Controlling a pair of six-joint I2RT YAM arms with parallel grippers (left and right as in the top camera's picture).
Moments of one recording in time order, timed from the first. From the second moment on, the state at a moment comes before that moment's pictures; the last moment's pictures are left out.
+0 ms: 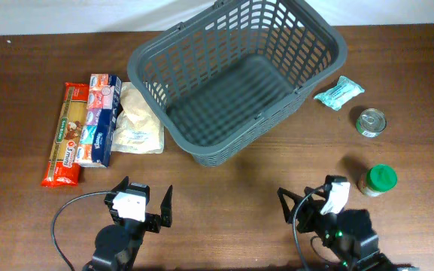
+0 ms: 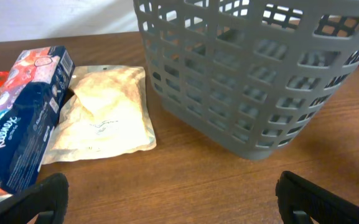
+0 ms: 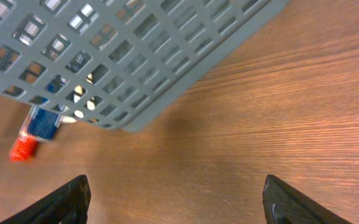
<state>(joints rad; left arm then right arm) -0.34 0.01 0.14 -0.43 -0.10 -0.07 0.41 0.18 0.22 -0.51 -0.09 0.62</state>
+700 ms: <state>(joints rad) -0.34 0.01 0.13 -0.43 -0.10 -0.07 0.37 1.42 1.74 -0.83 0.18 0.16</state>
